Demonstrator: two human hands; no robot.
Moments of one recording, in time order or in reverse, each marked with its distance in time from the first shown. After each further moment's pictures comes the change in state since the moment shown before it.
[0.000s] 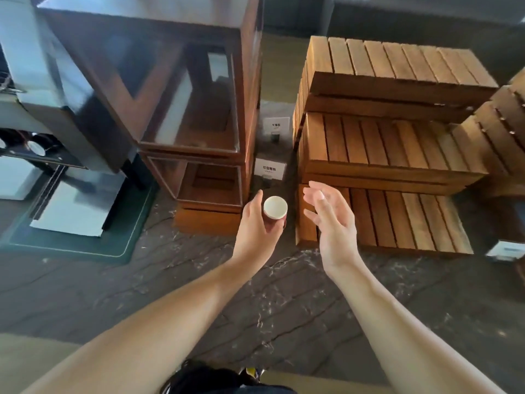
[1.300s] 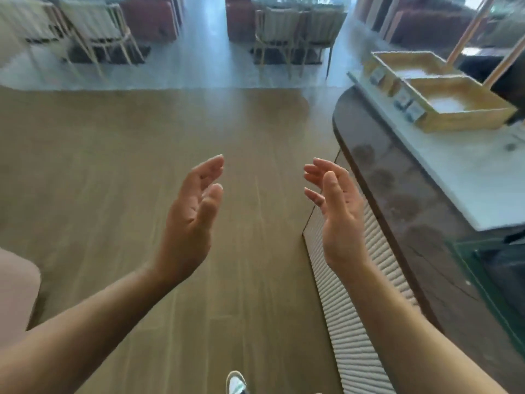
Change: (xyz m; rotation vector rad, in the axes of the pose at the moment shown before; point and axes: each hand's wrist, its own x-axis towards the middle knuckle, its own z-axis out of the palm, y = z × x) left_hand -0.601 -0.240 -0.560 -0.241 1.339 -0.031; right_hand -0.521 -0.069 0.541 0.233 -1.314 -0.240
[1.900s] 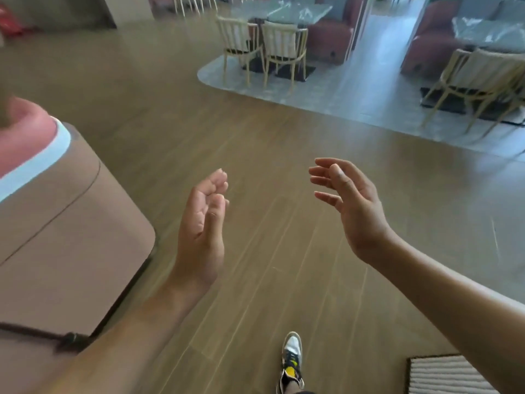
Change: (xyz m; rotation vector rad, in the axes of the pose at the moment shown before) left_hand 0.172 -0.100 -0.241 0.143 0.692 -0.073; right_hand 0.252 0.098 0.366 0.103 -0.761 0.131
